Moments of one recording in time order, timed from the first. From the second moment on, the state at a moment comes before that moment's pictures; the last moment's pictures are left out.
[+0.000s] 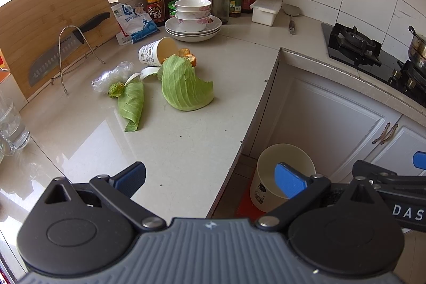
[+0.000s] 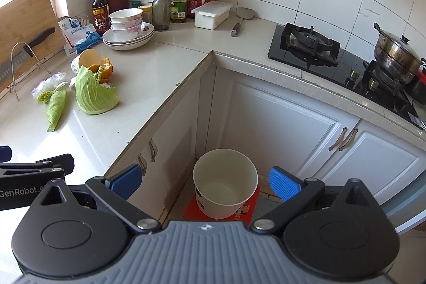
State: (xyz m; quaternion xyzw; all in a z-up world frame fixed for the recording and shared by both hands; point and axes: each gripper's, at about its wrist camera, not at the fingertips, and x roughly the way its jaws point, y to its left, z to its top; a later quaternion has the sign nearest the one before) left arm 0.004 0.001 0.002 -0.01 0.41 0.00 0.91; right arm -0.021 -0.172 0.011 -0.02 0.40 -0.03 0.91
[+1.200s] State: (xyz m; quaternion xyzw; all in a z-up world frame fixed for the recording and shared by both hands) left arm 0.001 0.004 0.004 -0.02 0.41 0.00 0.91; right arm -0.018 -0.174 0.009 -0.02 0.39 -0.02 0.92
